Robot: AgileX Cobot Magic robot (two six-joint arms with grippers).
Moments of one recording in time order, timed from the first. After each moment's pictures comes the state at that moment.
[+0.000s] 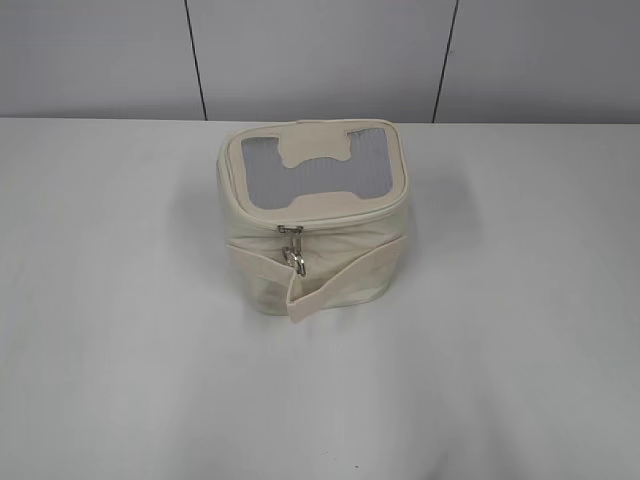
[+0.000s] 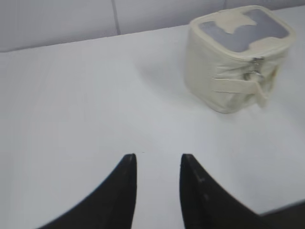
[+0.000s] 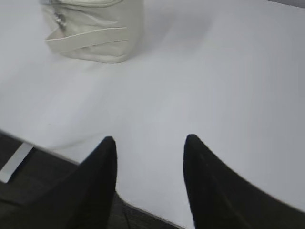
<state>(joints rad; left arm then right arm) -0.27 -0.01 -0.54 -0.04 1.05 0.01 0.35 -0.01 -0.50 0.07 1.05 -0.04</state>
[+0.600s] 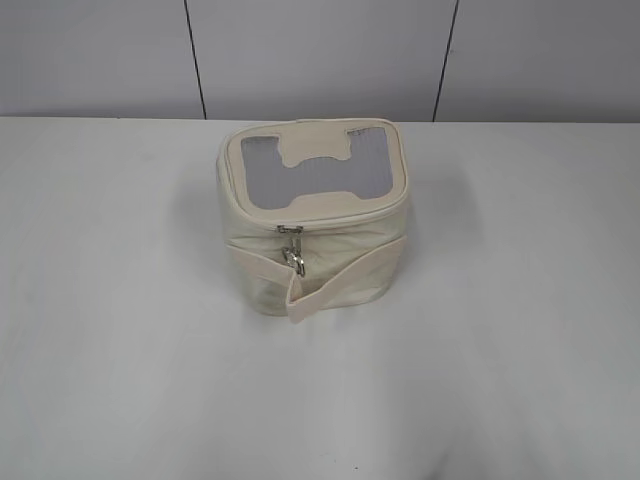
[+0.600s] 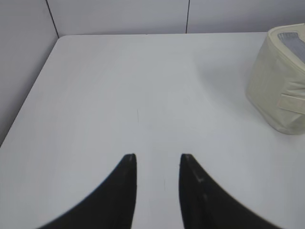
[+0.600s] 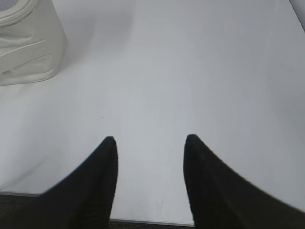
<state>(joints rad) -0.02 -0.01 -0.53 -0.04 1.05 0.01 0.07 -0.01 -0.50 0.07 1.05 -0.04</state>
